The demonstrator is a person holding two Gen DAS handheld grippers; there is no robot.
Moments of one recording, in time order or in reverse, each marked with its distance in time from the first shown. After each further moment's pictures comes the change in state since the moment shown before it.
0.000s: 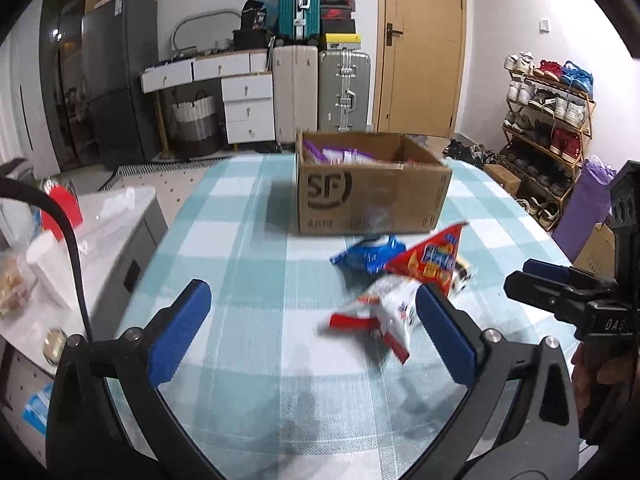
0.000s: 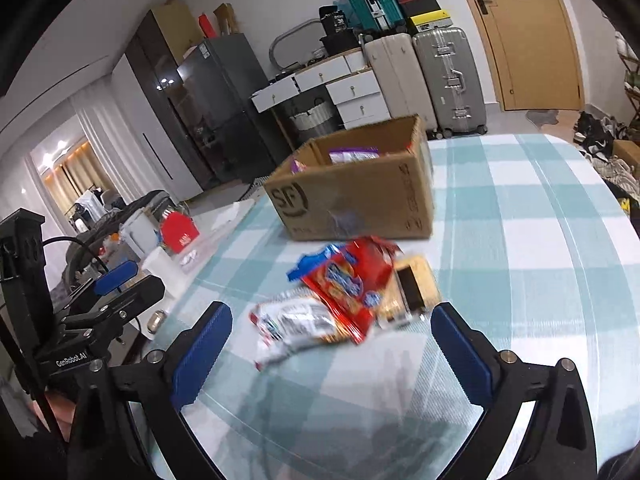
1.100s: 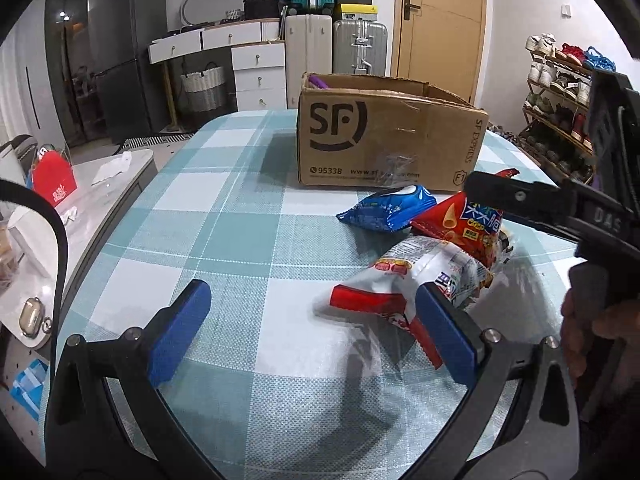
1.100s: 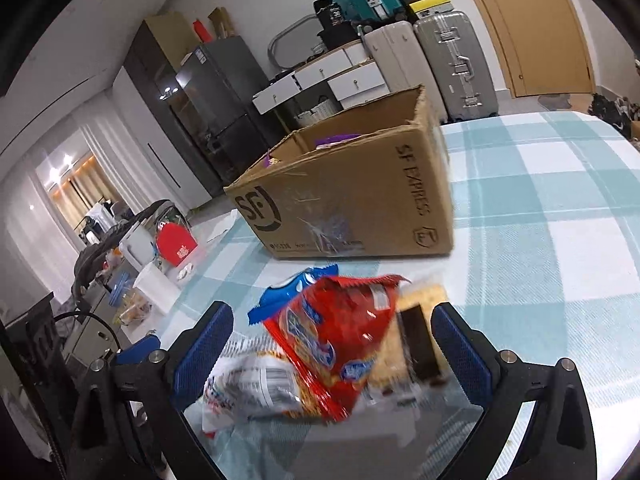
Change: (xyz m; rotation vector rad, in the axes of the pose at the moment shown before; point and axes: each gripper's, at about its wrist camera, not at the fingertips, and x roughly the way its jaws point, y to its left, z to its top) left arm 0.096 -0.013 -0.020 -0.023 0.104 0.060; right arm 0.098 -0.030 0.033 0.040 0.001 0.088
